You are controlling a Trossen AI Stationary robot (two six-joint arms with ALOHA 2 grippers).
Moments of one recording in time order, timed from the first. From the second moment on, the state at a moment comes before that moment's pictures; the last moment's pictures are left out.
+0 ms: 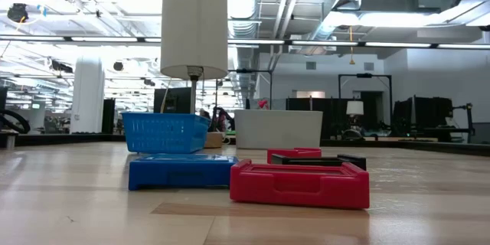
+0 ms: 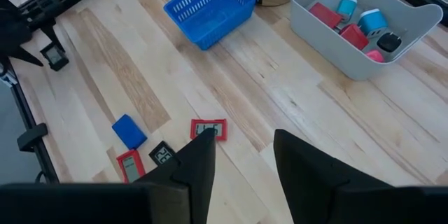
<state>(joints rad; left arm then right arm) -1.11 1.64 0.90 -0.60 -0.21 -1.16 0.52 1.41 1.58 -1.28 0.58 1.07</state>
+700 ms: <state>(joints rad) -1.10 1.67 0.85 -0.53 -0.25 -1.24 0.52 1.41 1.58 -1.30 0.58 1.07</state>
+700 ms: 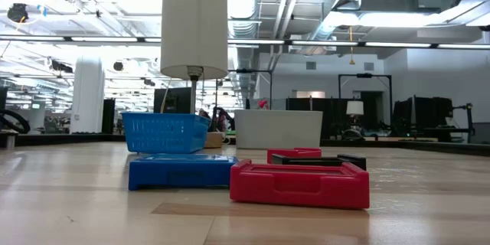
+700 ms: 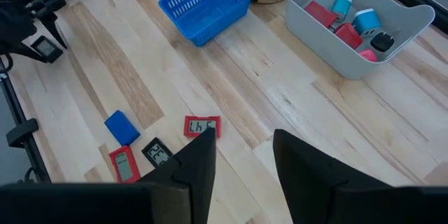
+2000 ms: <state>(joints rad) -0.19 1.32 0.84 -0.33 -0.44 -0.41 0.52 1.41 1.58 -1.30 0.61 1.07</state>
